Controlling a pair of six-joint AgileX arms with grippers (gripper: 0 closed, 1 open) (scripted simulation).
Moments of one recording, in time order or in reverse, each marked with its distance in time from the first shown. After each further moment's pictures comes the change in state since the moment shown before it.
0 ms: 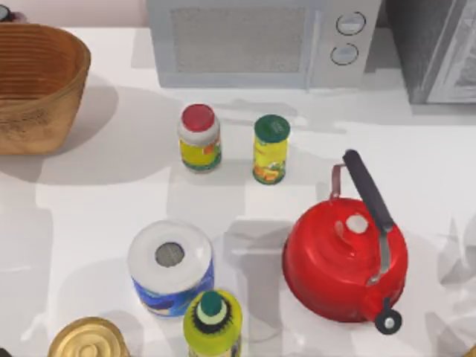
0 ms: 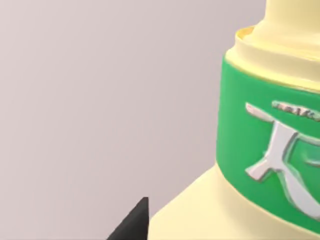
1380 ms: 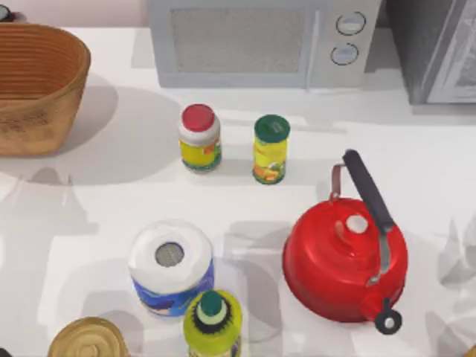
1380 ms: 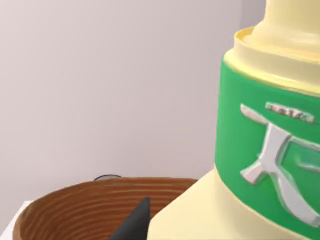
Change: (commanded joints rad) left arm -0.103 -1.273 -0.794 -0.424 -0.125 -0.010; right arm 0.000 0.000 0.000 0.000 0.000 0.000
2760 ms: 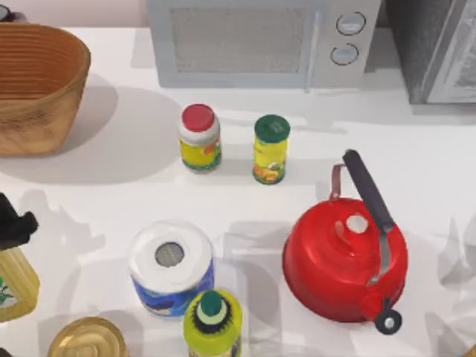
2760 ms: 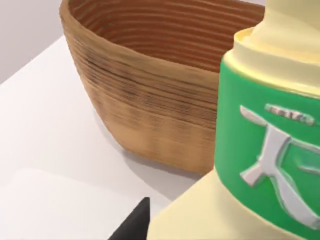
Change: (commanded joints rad) left arm -0.342 0.068 -0.102 -0.183 -0.540 -0.274; right arm 0.000 0.000 0.000 0.000 0.000 0.000
